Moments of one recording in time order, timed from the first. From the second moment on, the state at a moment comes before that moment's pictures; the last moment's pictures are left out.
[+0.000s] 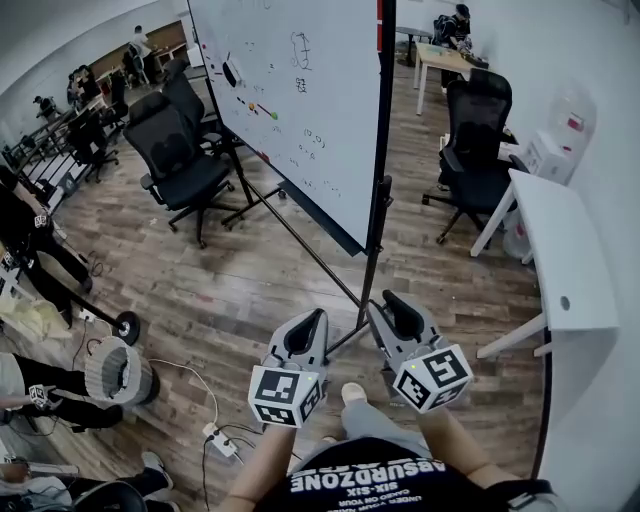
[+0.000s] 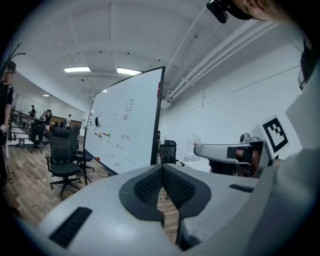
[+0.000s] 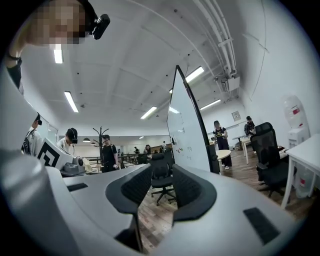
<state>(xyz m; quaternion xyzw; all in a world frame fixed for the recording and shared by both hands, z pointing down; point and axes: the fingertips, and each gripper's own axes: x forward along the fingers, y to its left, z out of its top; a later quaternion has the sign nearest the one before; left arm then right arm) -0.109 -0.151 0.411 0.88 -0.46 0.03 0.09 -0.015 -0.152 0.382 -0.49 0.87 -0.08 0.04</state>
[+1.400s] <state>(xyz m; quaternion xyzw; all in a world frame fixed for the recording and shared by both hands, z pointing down) -0.123 -0.283 0.417 0.87 -0.48 0.03 0.09 0.022 -0.345 0.340 -0.52 0.85 -0.01 0.03</state>
